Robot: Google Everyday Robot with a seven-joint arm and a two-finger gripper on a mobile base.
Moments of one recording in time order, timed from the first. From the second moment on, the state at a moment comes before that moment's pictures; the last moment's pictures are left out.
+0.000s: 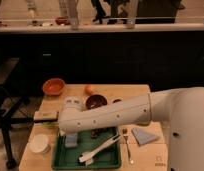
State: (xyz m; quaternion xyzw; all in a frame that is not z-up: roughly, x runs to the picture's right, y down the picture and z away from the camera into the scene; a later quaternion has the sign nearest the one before) arm -0.141 0.213 0.751 -0.24 0.09 0.60 0.76
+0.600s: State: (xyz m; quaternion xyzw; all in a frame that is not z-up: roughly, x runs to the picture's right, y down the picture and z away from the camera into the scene) arm -0.142 0.226 0.771 -0.25 0.10 0.59 0.76
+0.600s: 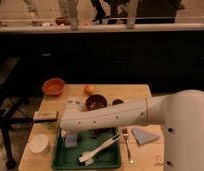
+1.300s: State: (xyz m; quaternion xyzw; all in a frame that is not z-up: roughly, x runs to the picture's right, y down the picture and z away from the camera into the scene) arm -0.159 0.241 0.779 -0.25 0.13 0.55 0.78
